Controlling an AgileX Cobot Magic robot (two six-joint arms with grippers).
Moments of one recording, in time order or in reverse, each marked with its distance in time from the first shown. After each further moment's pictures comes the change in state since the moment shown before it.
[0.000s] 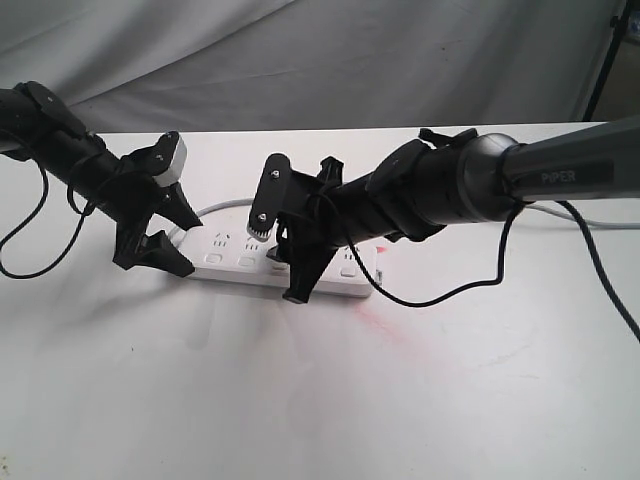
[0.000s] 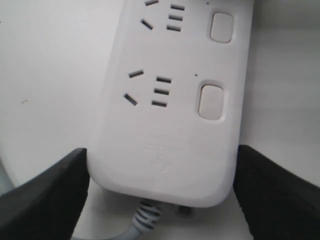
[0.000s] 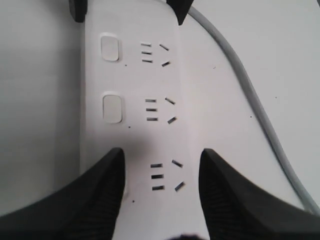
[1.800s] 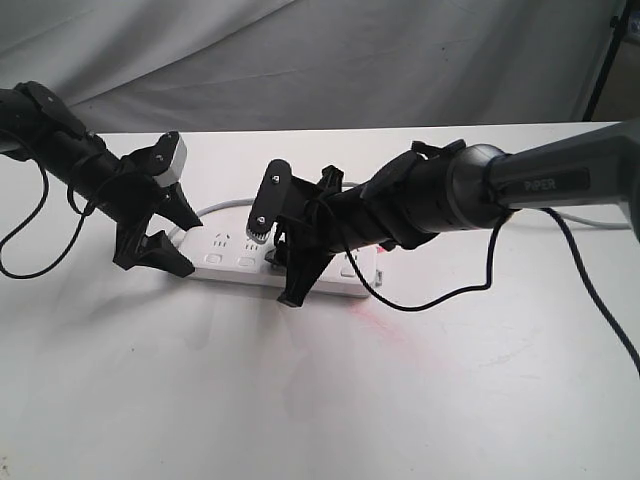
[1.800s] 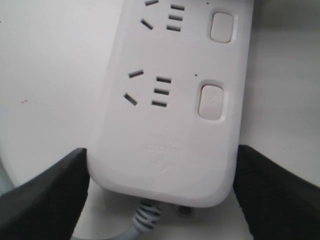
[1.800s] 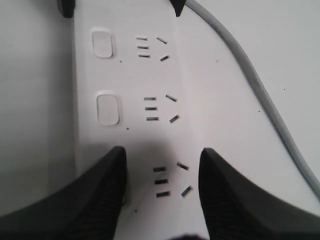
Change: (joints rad) left arm 0.000 0.000 0.000 0.000 -0.002 0.000; right arm 0.000 0.050 -0.005 0.042 -0.015 -0.005
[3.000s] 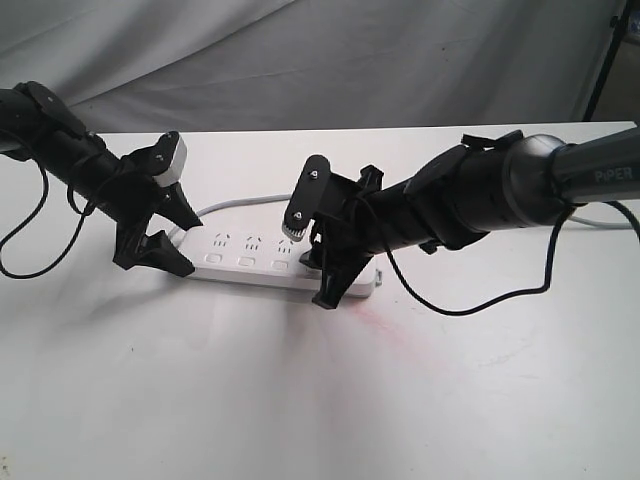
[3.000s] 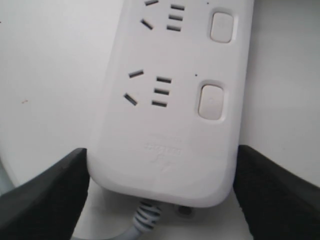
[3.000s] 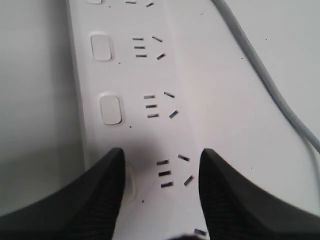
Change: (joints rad) left arm 0.000 0.000 0.000 0.000 0.000 0.000; right arm -0.049 -0.125 0.135 0.023 -0.008 -0.005
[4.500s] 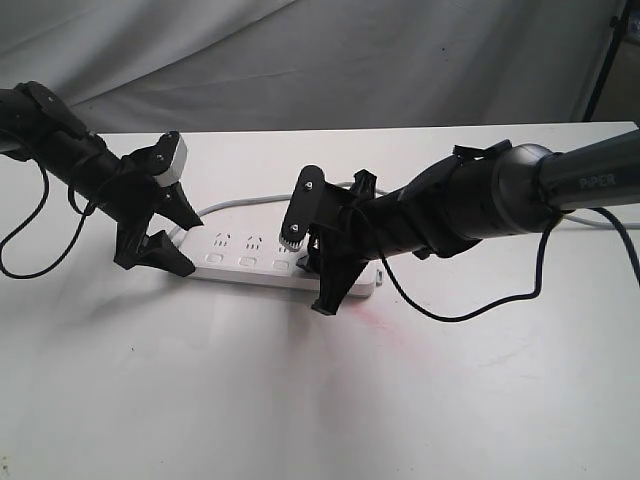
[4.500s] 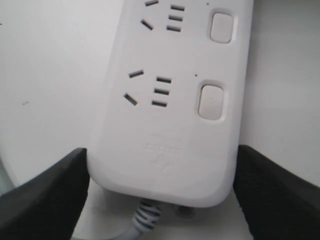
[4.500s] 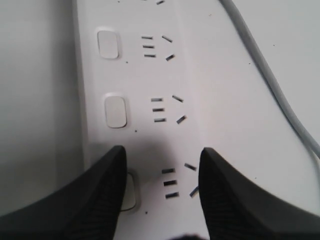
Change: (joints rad) left arm 0.000 0.000 0.000 -0.003 0.000 0.000; right arm 0.002 0.050 0.010 0.037 -0.025 -0.101
